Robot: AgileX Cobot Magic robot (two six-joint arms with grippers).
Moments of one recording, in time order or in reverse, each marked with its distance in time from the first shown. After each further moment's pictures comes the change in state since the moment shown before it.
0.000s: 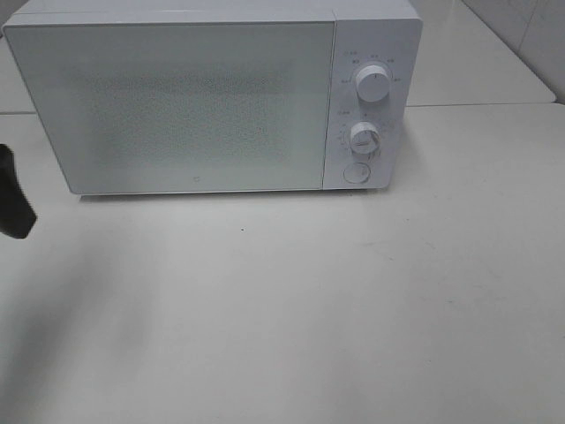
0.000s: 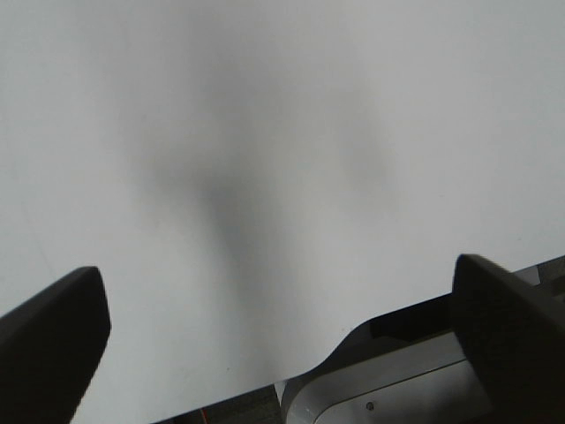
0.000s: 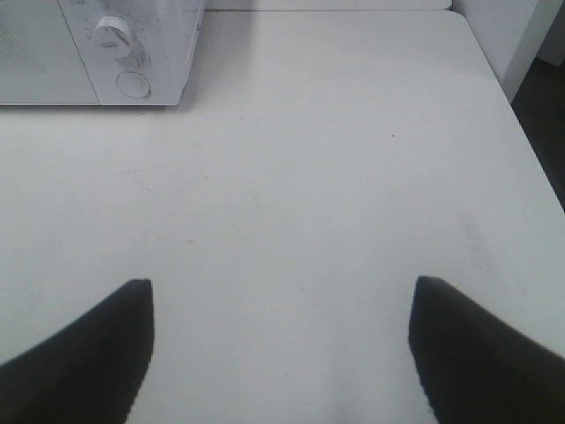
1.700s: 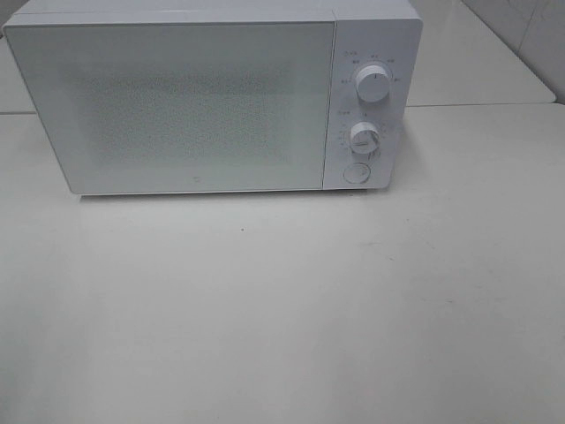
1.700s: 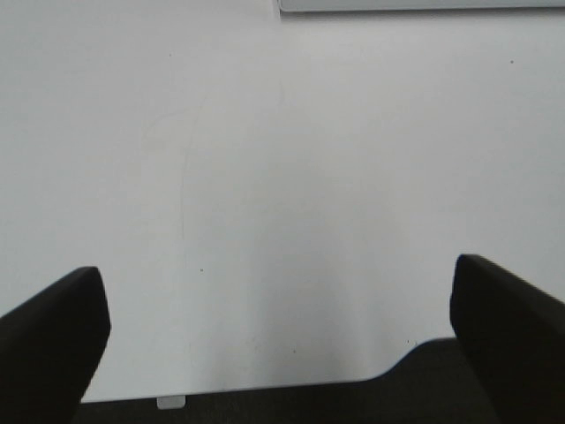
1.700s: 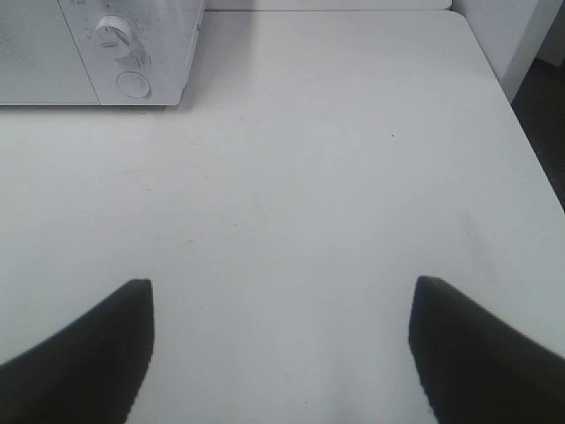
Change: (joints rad) left arm 0.197 -1.059 0.420 0.068 0.042 -0.049; right arm 0.000 0.000 0.000 0.000 0.000 0.000
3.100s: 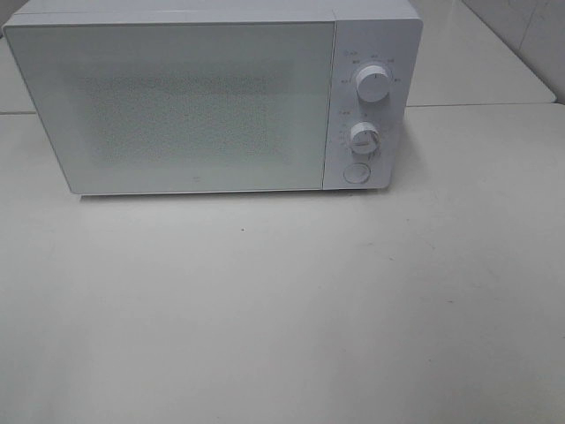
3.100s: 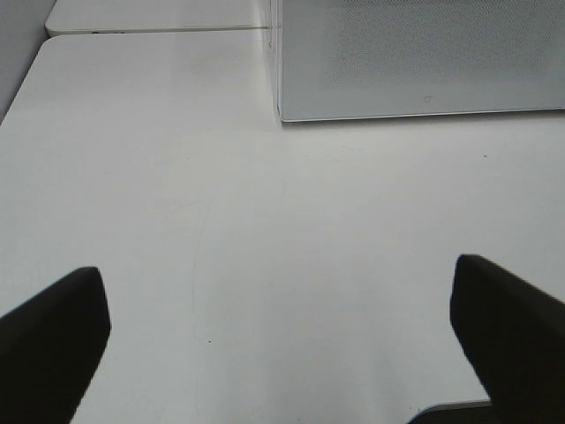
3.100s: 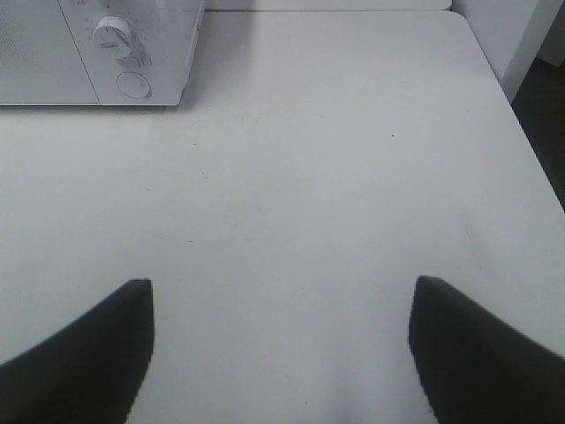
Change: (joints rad) left arm 0.000 -0.257 0.000 -0.002 -0.001 0.000; right arm 0.000 0.000 0.000 0.000 0.000 0.000
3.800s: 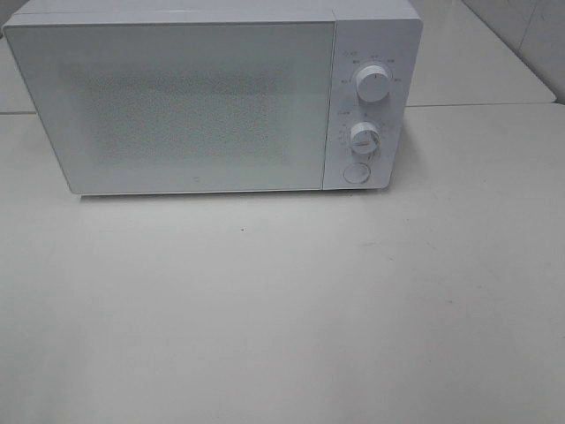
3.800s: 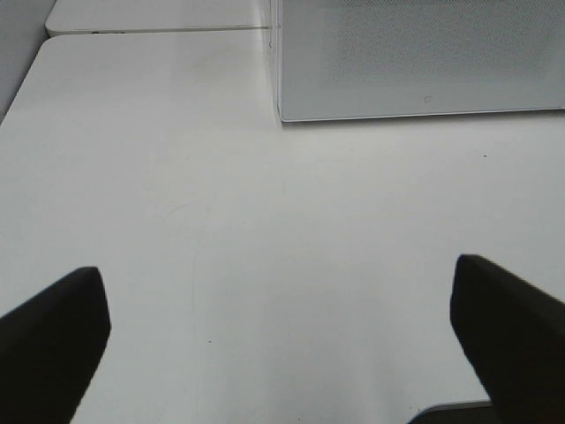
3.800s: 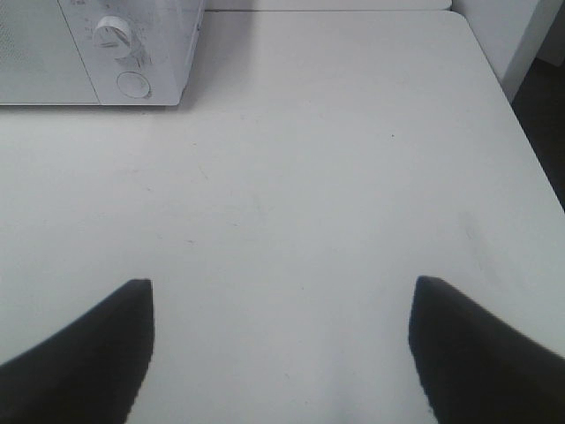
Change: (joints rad) left arm 0.000 0.000 0.000 0.000 0.000 0.000; right arm 0.000 0.000 0.000 0.000 0.000 0.000
